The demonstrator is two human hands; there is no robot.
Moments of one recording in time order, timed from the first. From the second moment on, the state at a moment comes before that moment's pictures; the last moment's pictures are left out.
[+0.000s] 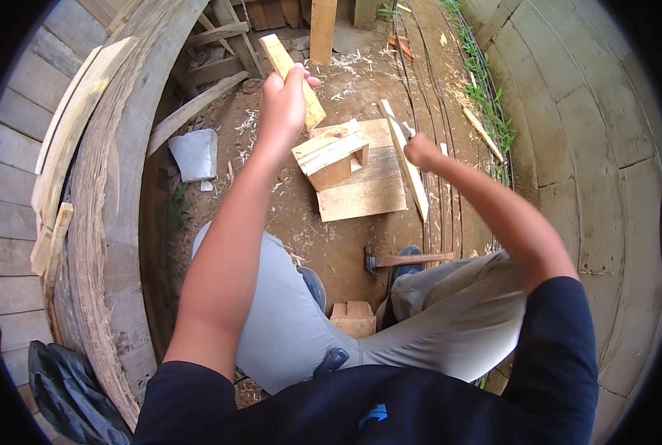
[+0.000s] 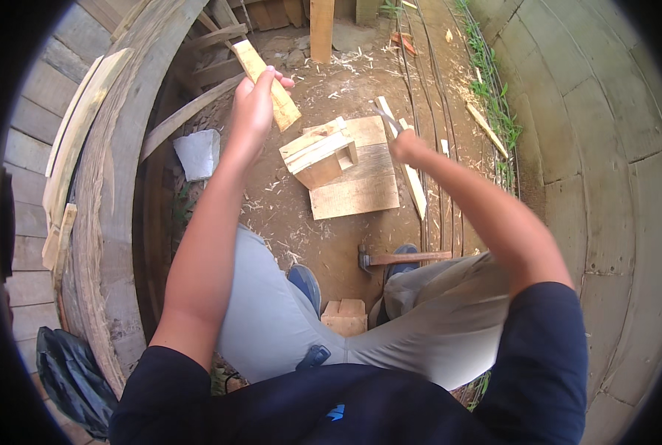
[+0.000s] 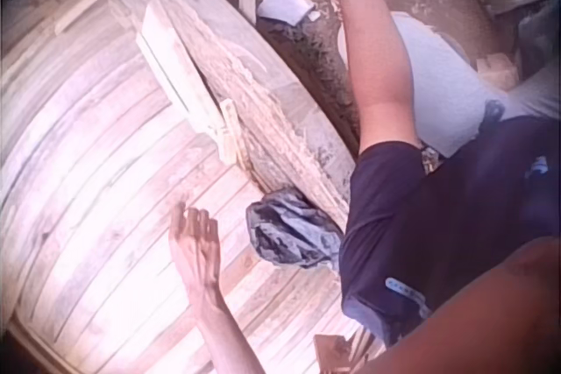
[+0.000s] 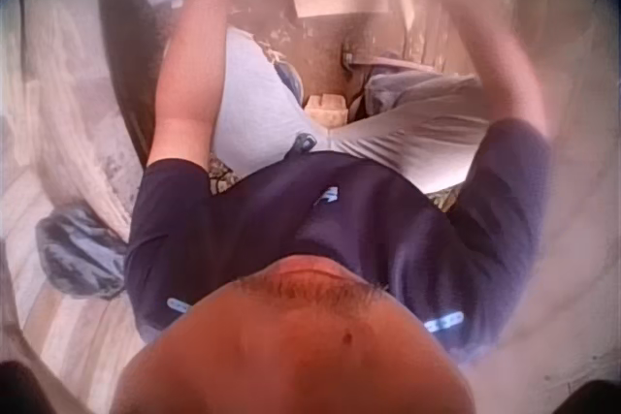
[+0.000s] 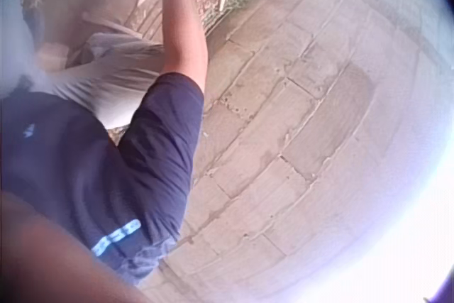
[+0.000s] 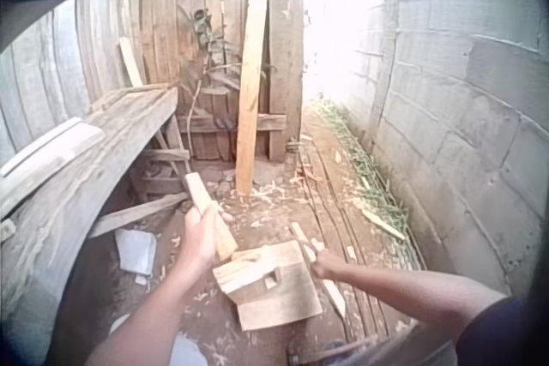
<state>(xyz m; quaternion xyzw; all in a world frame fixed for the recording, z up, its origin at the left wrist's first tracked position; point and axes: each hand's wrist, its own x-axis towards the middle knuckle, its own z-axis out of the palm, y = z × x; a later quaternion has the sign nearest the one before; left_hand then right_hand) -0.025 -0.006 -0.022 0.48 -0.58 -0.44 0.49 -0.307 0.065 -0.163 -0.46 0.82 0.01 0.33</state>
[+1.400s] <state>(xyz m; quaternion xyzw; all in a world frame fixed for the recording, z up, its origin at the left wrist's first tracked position) -0.044 0.015 -0.131 0.46 -0.85 -0.24 0.07 -0.350 0.039 -0.030 -0.64 0.70 -0.23 0.22</state>
